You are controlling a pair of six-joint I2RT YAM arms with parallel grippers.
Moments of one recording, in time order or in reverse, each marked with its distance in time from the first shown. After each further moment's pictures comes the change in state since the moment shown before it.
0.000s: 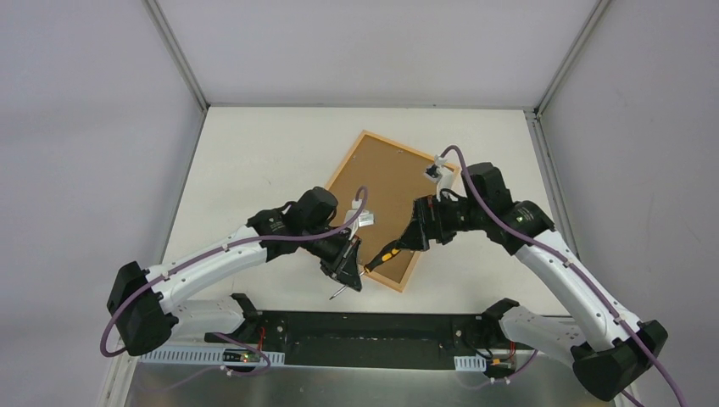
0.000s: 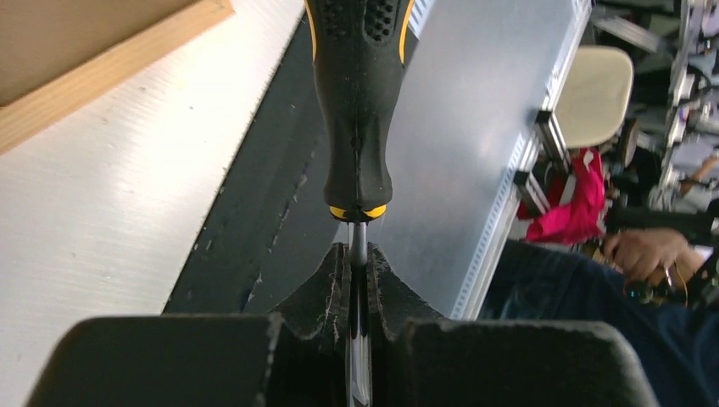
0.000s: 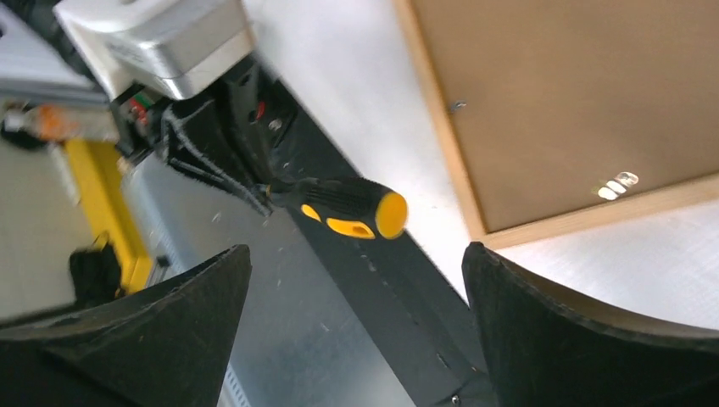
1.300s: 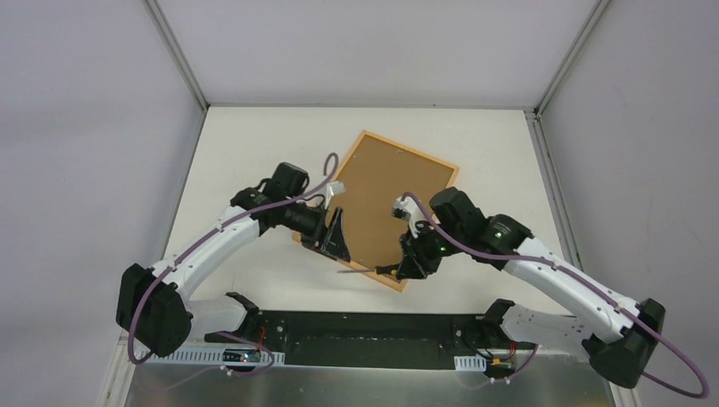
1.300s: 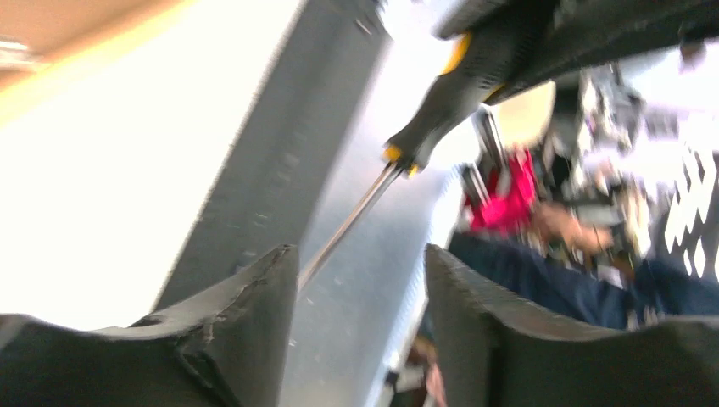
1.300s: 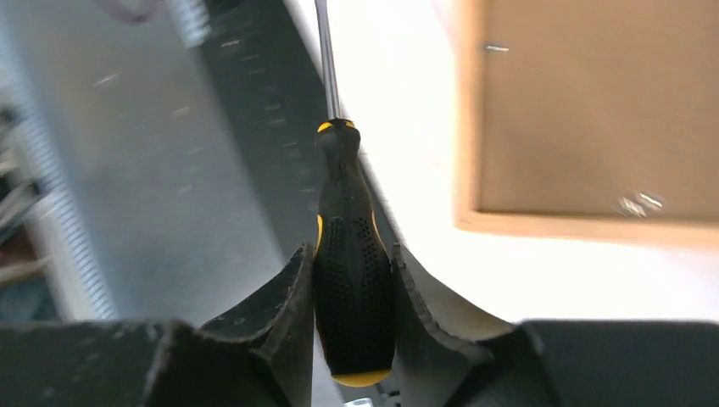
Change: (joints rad) left arm 0.249 0.061 0.039 -0.161 0.236 0.139; right arm 0.277 0.068 -0.061 -0.008 -0.058 -0.309
